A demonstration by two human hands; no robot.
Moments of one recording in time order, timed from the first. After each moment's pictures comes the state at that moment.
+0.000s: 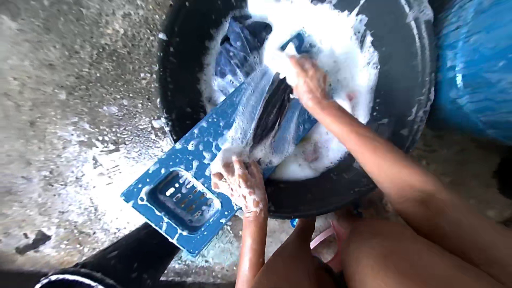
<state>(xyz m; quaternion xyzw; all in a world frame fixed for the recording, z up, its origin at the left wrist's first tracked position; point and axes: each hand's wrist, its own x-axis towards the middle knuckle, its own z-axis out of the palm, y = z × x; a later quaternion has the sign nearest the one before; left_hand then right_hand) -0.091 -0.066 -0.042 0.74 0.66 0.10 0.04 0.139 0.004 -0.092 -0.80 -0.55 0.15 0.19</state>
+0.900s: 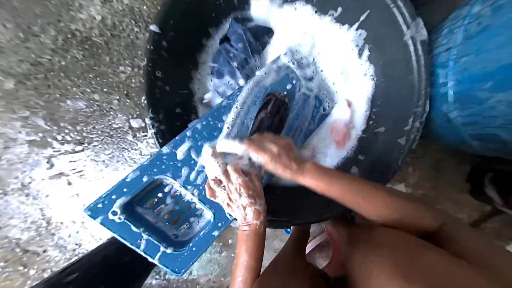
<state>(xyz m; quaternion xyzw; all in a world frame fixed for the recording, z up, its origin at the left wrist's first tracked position) -0.092 -0.064 -0.050 0.76 0.64 0.10 0.04 0.045 -0.041 -0.075 -0.68 -0.66 0.11 0.30</state>
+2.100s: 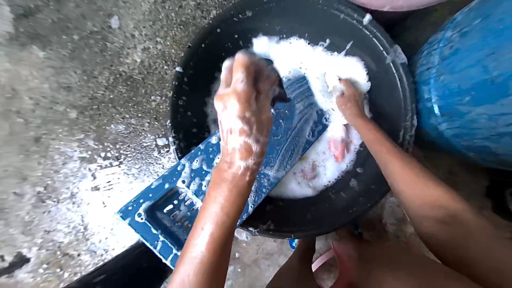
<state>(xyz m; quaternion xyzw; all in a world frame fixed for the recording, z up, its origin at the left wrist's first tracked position) -0.007 0.052 0.073 0.87 0.35 0.24 0.24 0.255 -0.029 -0.115 -0.90 -0.31 0.26 0.18</state>
